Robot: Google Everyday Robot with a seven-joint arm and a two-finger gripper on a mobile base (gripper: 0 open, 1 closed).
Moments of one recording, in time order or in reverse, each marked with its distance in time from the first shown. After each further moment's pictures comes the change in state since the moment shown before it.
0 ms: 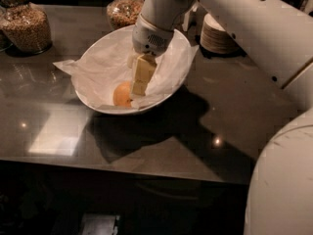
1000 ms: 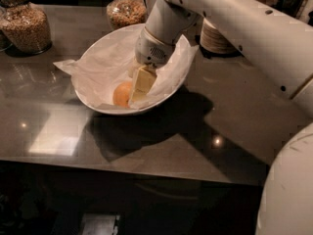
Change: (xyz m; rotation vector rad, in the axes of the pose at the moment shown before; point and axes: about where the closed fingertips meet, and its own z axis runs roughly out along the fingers) arm 0.007 0.004 0.023 -0.013 -0.068 0.039
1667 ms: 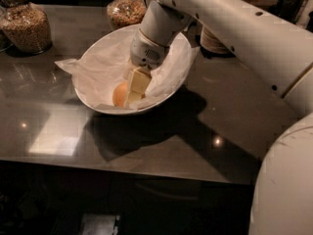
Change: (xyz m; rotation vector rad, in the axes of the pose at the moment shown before) arm -0.007 -0.003 0.009 -0.013 -0.005 -0.022
